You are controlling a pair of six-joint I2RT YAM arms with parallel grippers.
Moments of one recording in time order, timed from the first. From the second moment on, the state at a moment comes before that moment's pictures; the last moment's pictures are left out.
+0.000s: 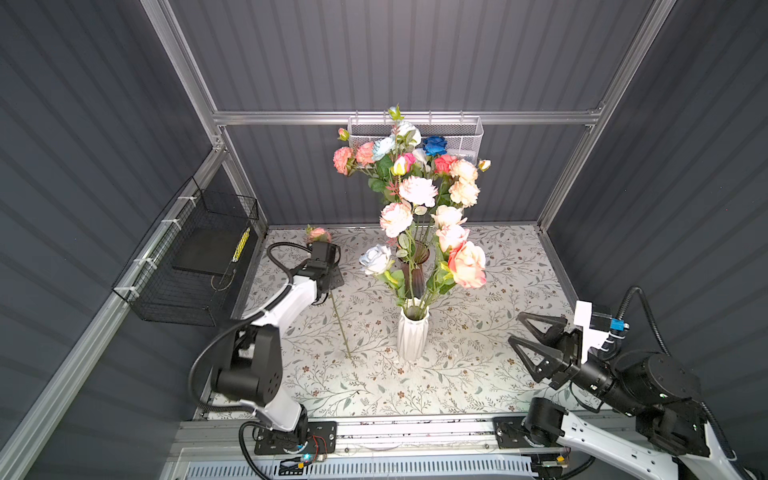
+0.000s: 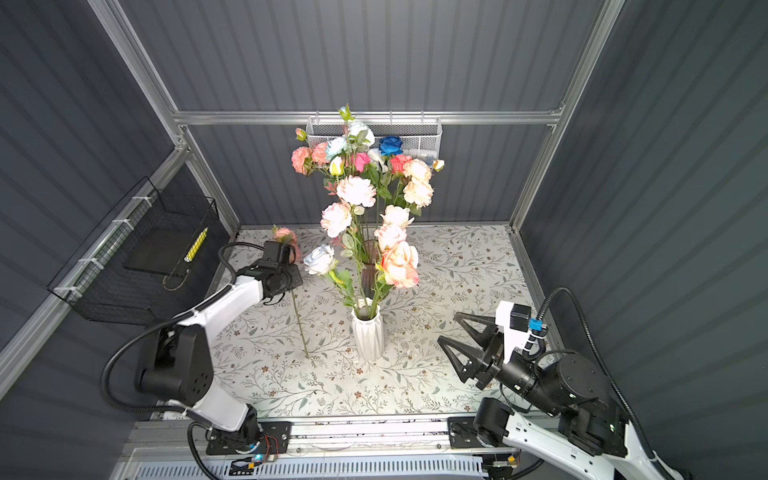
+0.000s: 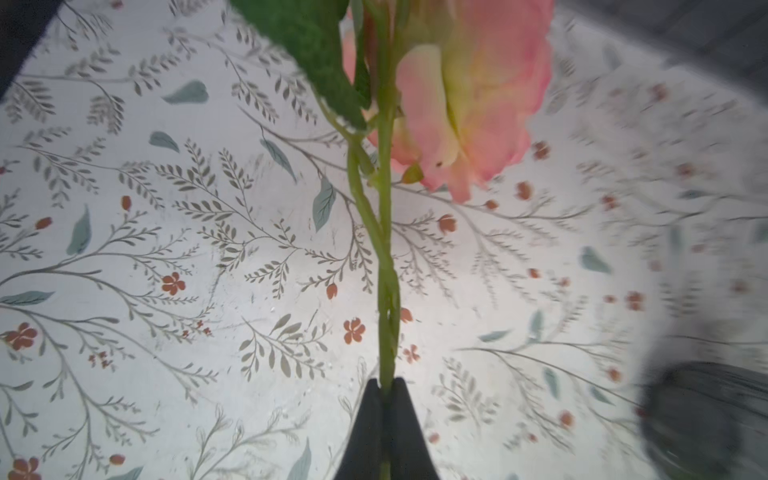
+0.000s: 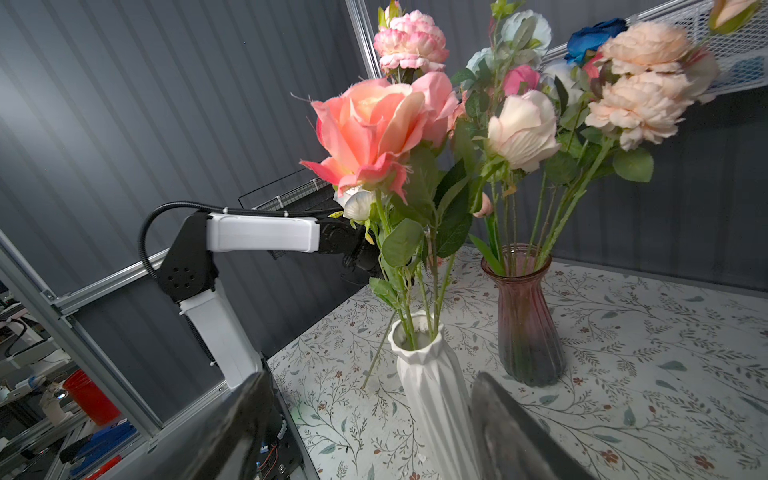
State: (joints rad) left arm -0.25 1.51 1.11 -0.47 -0.19 -0.51; right arm 1.03 0.25 0.88 -0.52 0.11 0.33
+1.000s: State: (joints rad) left arm -0.42 0.73 1.08 -0.01 0.27 -0.57; right arm 1.03 0.41 0.98 -0.44 0.08 0.31
